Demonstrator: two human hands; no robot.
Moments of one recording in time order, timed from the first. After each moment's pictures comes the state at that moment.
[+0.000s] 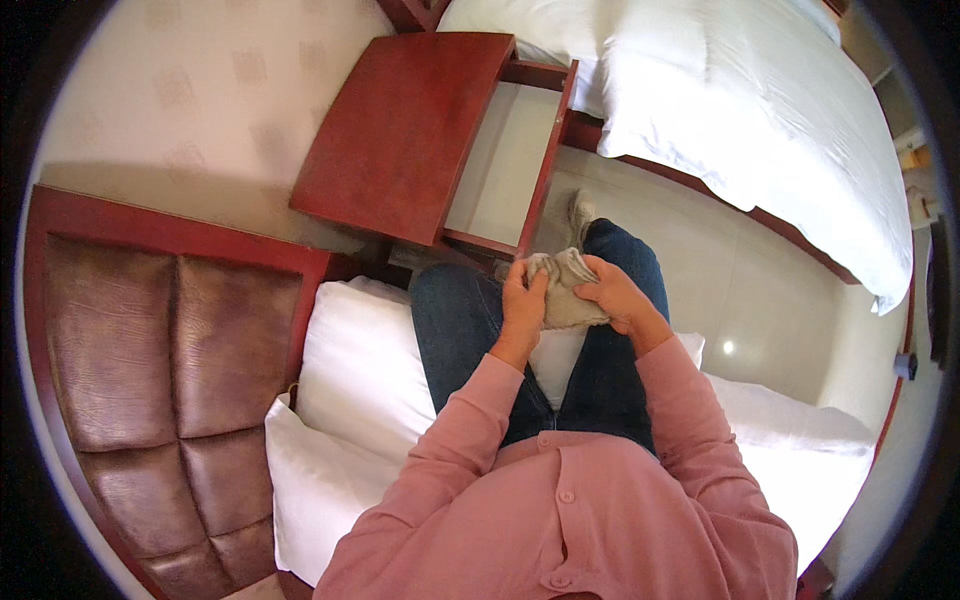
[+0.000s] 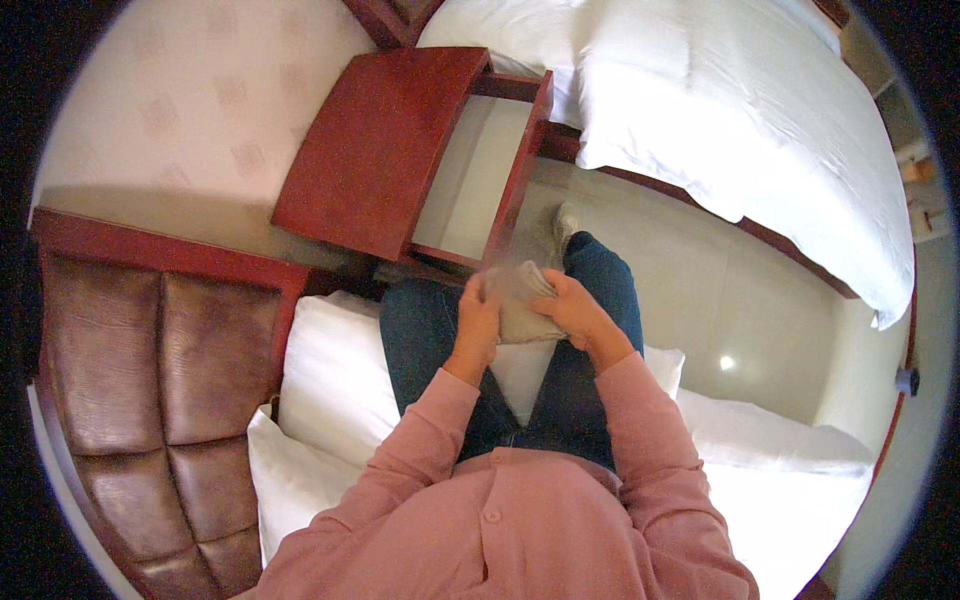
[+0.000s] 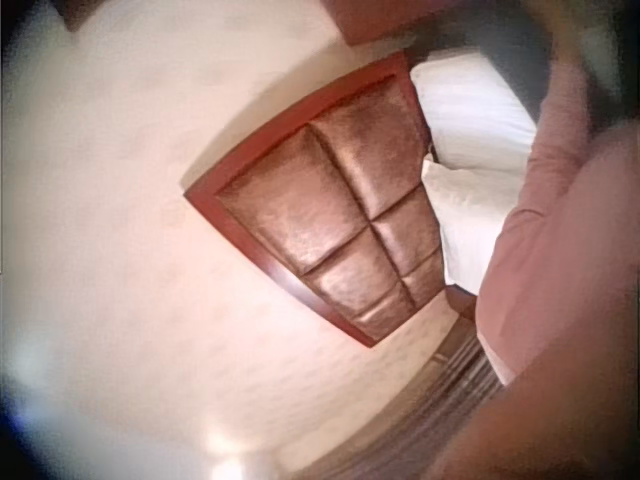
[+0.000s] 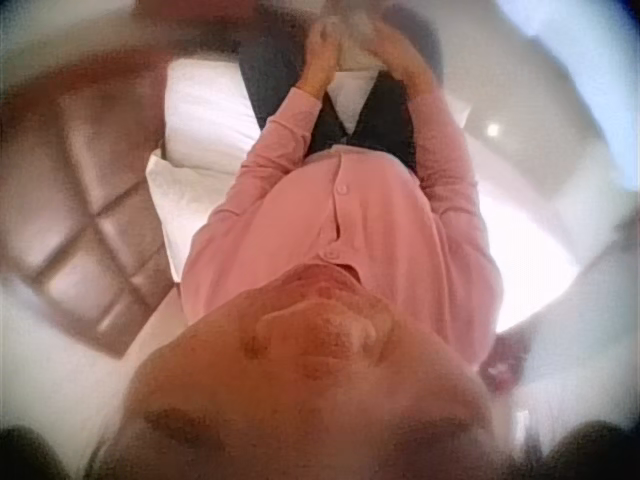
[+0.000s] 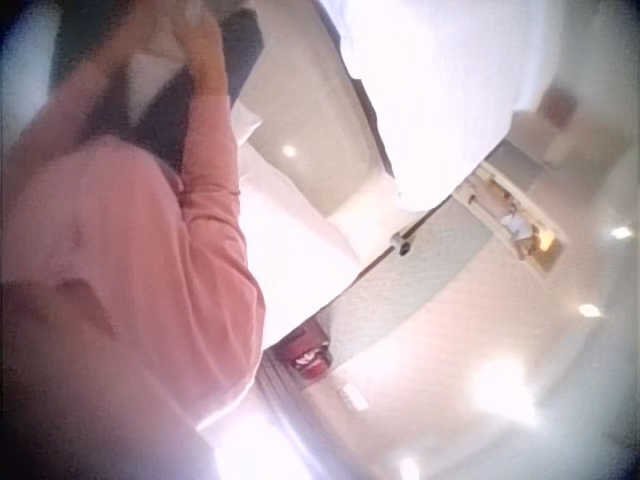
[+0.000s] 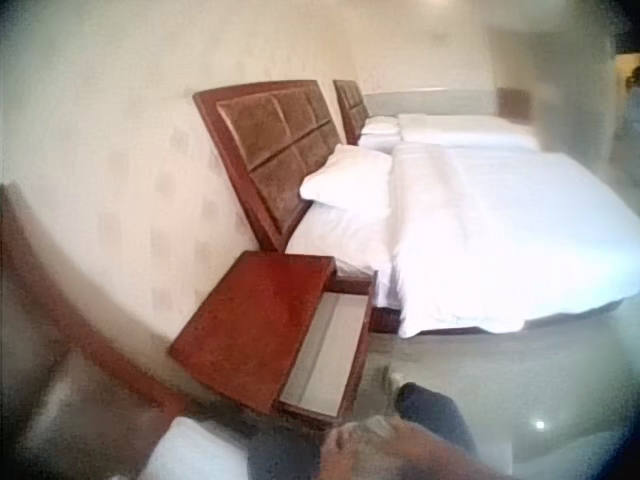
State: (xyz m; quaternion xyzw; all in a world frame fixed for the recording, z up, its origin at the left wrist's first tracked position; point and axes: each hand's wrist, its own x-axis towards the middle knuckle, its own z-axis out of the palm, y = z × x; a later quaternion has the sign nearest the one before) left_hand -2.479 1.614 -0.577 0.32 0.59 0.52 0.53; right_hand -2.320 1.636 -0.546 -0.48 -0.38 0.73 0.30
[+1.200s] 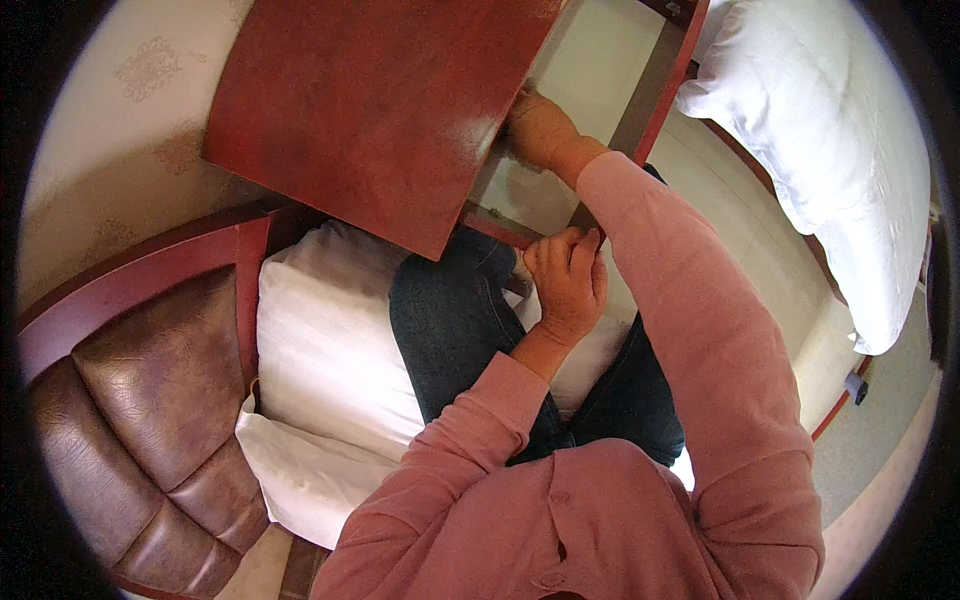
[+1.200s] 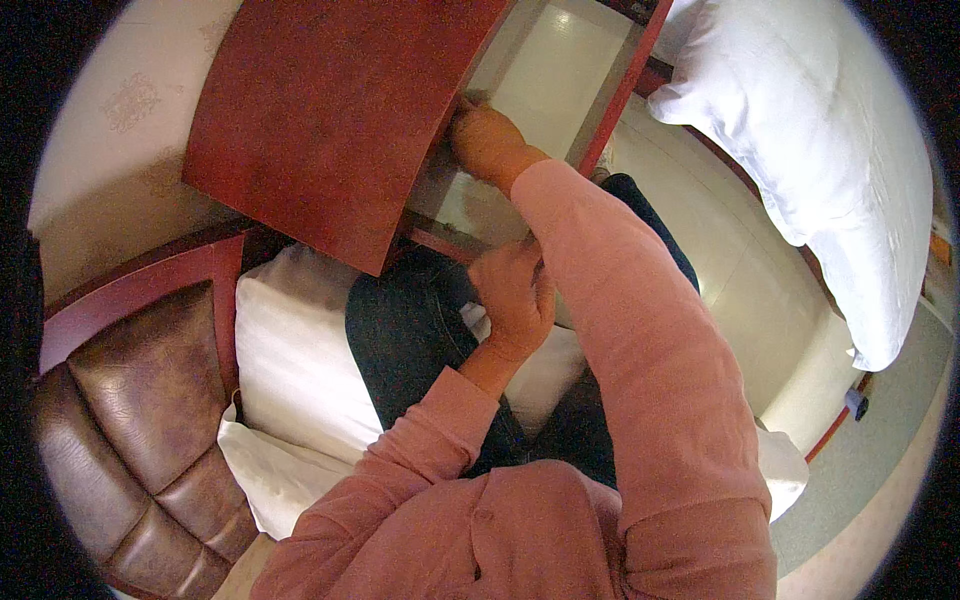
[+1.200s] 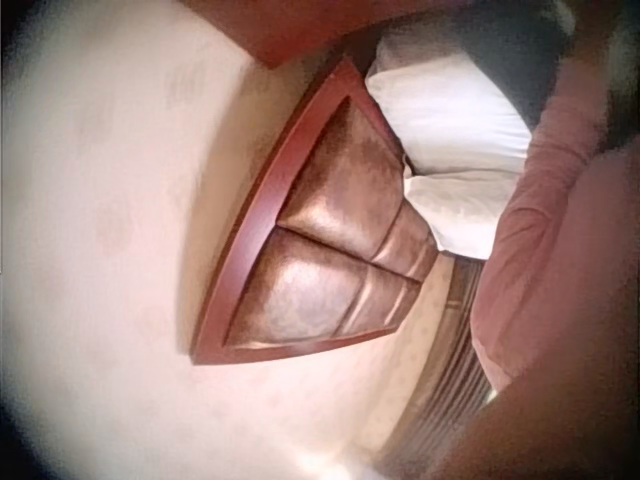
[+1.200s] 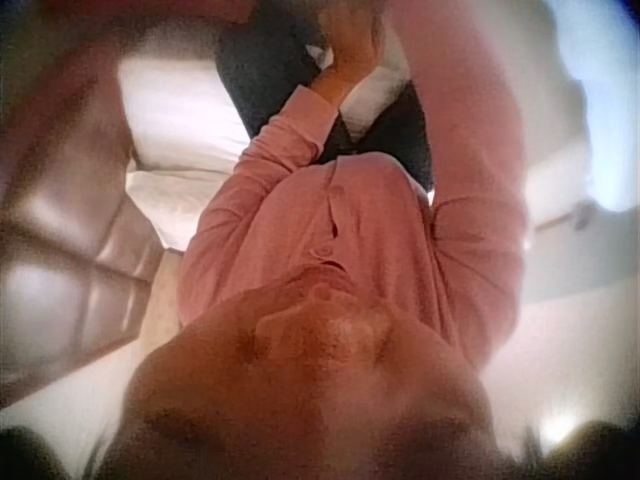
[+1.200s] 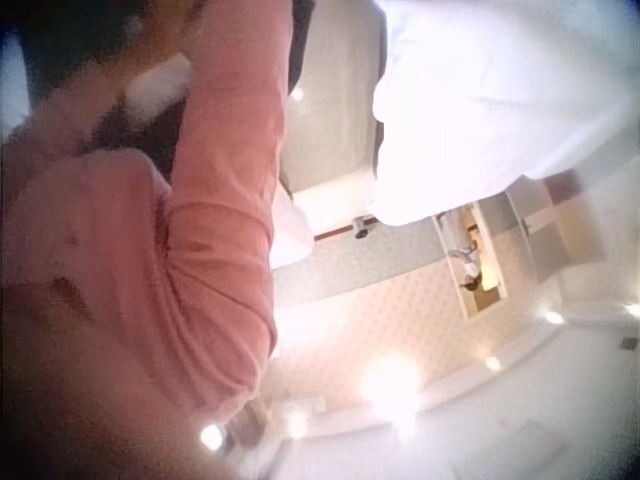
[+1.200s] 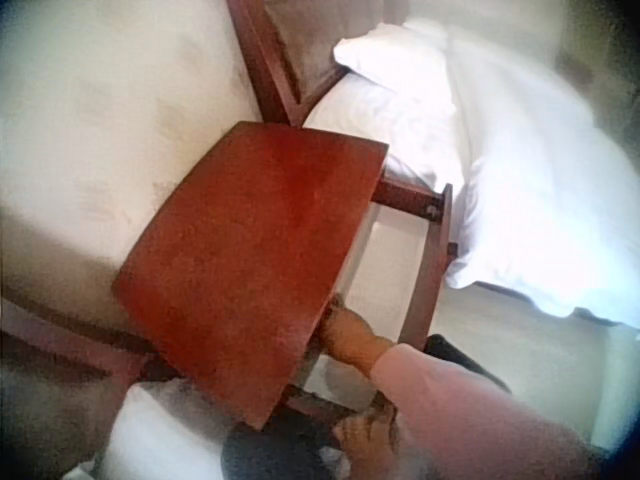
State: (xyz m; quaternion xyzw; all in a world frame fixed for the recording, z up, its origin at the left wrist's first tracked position) left_hand -2.497 1.675 -0.650 0.63 0.67 0.32 0.25; right_hand -2.498 1.873 -0.700 -0.40 -0.89 0.21 0.04
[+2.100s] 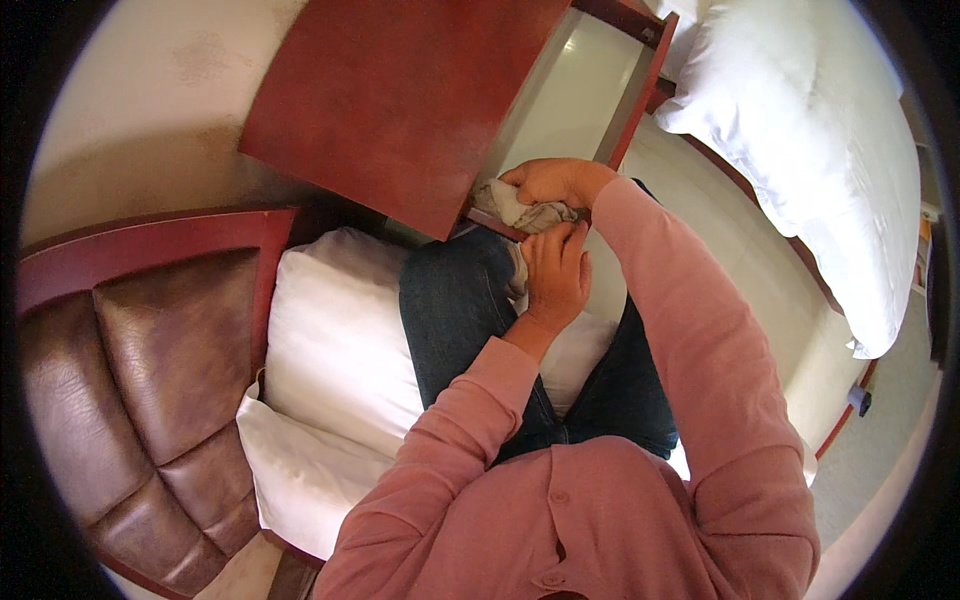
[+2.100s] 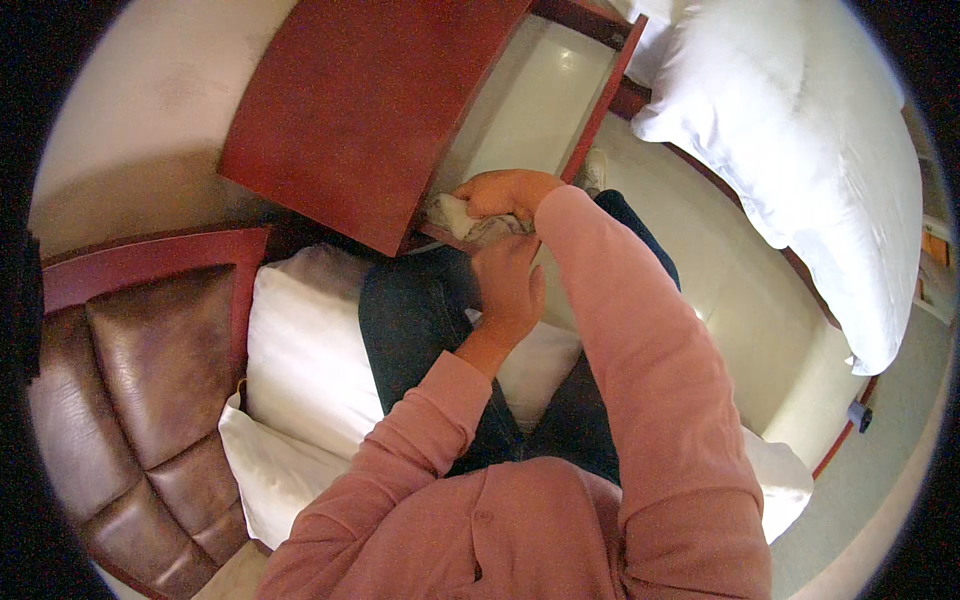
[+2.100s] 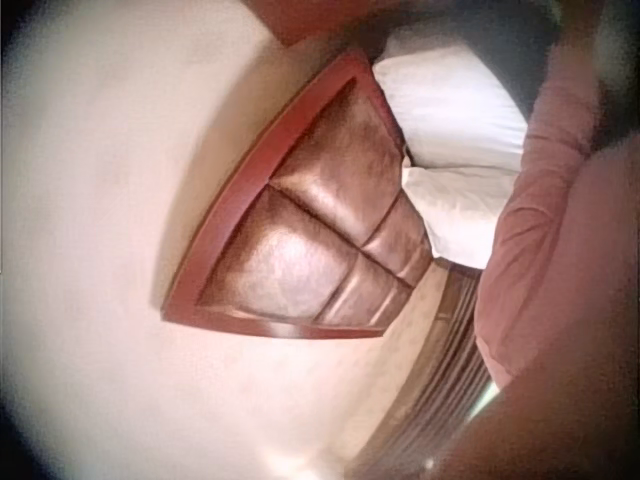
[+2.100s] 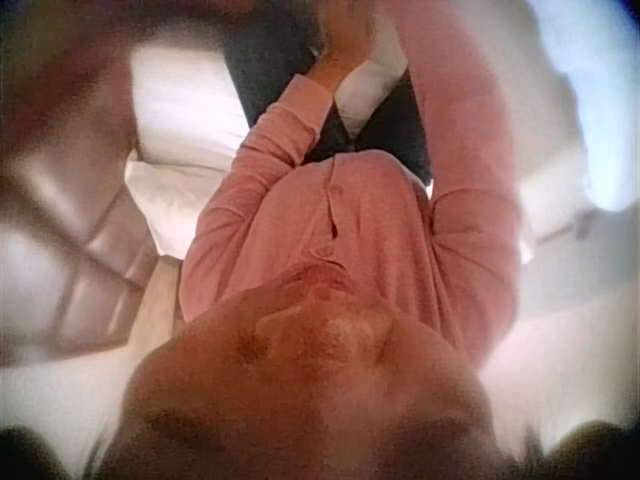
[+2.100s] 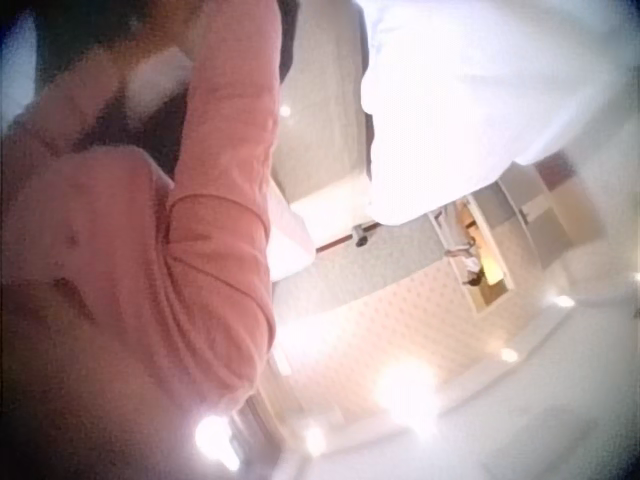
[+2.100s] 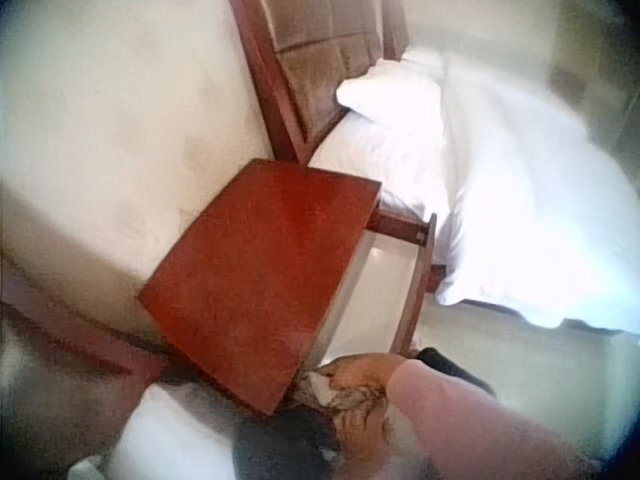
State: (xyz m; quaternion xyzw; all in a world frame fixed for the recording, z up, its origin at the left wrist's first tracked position) left_hand -2.502 1.672 -0.638 0.66 0.62 0.37 0.20; right_hand -2.474 1.841 -0.623 -0.38 -0.51 0.75 -0.18
